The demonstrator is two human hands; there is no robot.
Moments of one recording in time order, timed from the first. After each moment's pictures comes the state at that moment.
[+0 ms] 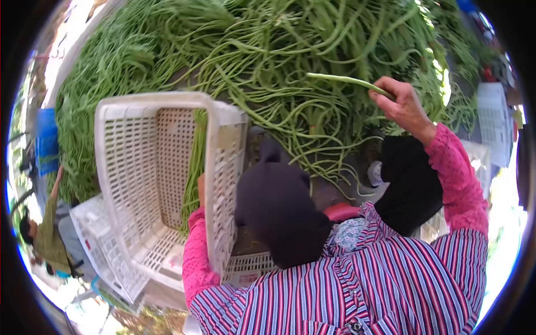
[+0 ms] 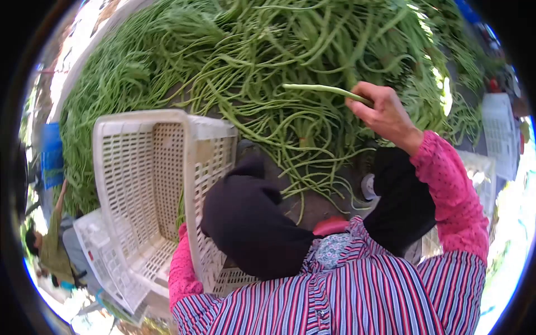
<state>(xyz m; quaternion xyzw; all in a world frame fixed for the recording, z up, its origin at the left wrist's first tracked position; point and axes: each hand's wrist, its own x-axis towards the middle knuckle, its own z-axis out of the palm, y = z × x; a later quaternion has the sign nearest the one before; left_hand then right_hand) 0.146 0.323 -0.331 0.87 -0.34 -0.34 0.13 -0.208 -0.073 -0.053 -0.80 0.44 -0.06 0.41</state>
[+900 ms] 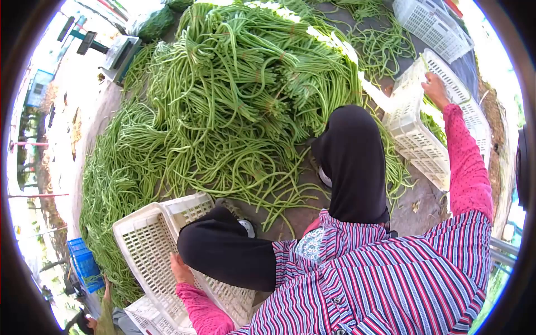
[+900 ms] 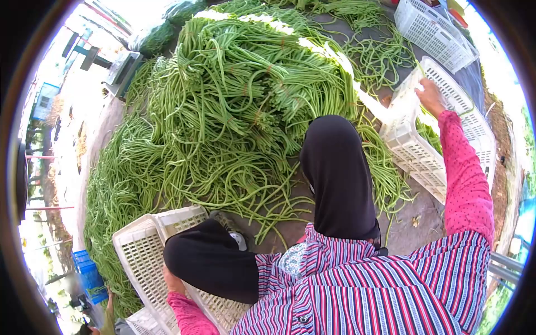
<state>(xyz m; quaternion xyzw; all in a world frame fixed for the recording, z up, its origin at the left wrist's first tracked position) 0.159 0.285 -0.156 0.69 -0.05 -0.46 0.55 -0.751 -0.096 -0.068 -0.64 0.76 -0.10 -0.01</state>
